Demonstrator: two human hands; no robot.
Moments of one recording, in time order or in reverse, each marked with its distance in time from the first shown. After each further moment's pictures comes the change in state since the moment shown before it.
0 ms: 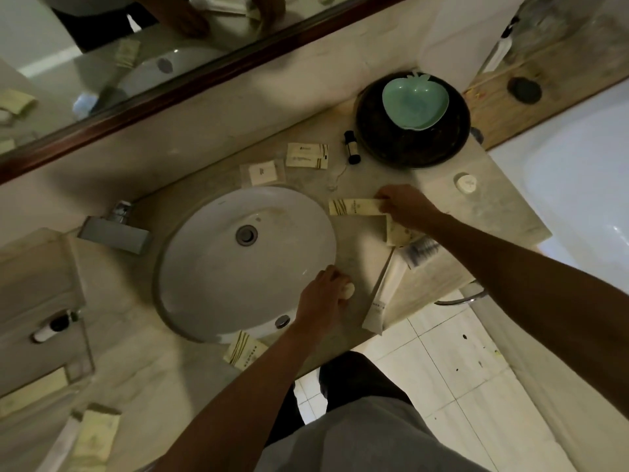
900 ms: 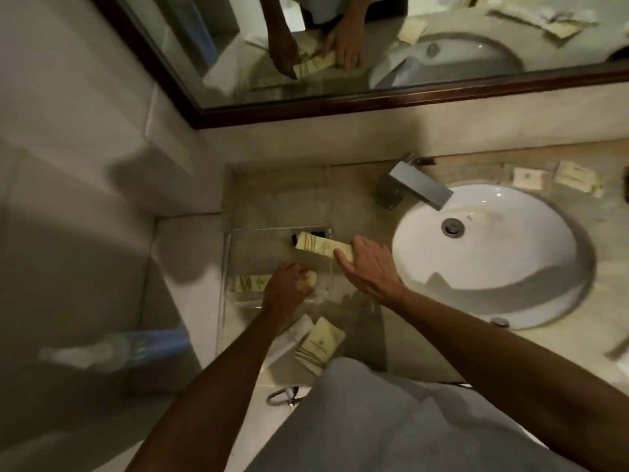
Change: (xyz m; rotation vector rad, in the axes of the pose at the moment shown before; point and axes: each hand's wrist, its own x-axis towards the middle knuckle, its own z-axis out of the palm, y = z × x) left_hand -0.321 -0.414 -0.164 -0.277 0.318 -0.652; right_hand -0.041 -0.560 0.268 -0.042 0.020 -0.292
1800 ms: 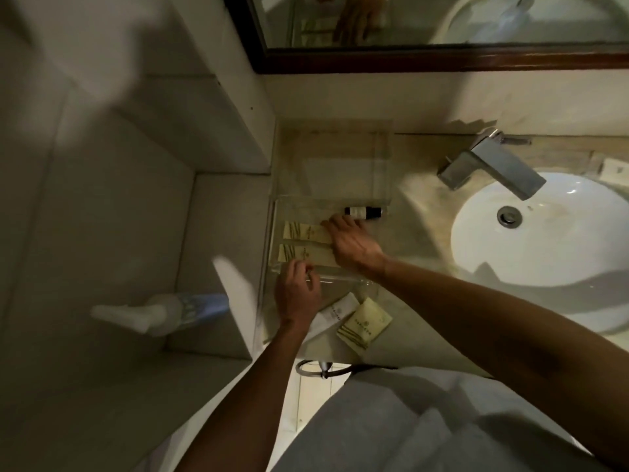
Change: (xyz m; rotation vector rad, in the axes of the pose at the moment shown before) left_hand -0.052 -0.071 -0.001 -0.092 0.420 -0.111; right_hand 0.047 -0.111 0.071 -0.195 -0.334 -0.366
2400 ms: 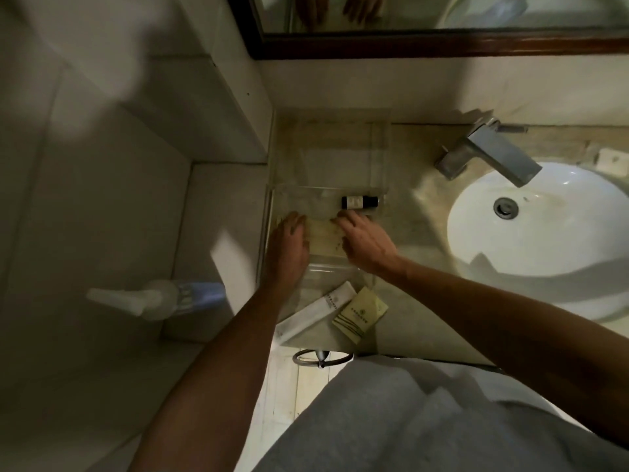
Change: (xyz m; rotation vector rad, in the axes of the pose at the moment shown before) left_hand 0.061 -0.006 -0.004 0.250 -0.206 0.182; right_hand -0.039 0.011 0.002 0.037 0.158 -0.008
